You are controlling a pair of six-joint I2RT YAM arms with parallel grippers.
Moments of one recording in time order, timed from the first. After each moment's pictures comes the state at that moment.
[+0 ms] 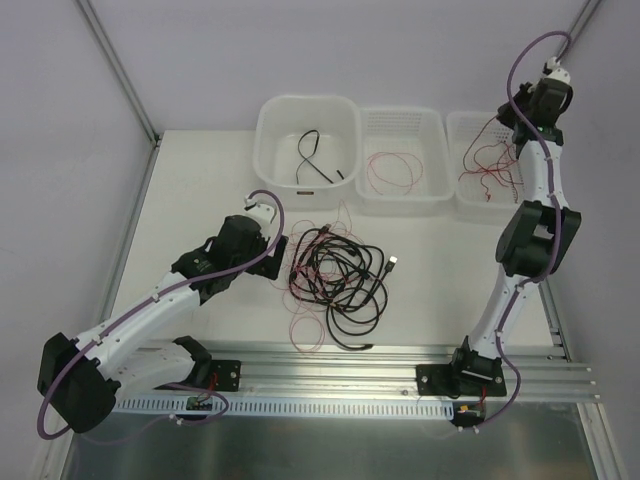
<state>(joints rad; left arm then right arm) -0.64 1.01 0.75 -0.47 -0.24 -0.14 -0.24 2.12 2.07 -0.20 -0.13 0.34</state>
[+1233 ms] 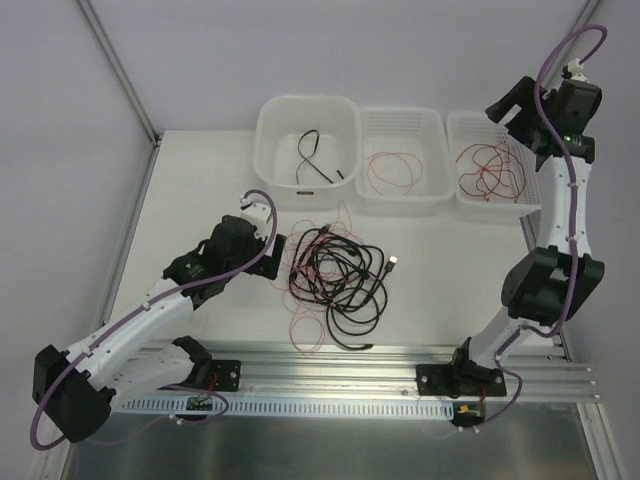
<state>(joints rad) -0.64 0.96 0.75 -0.47 -0.22 -0.15 -0.26 1.80 1.89 -0.49 -0.25 0.45</state>
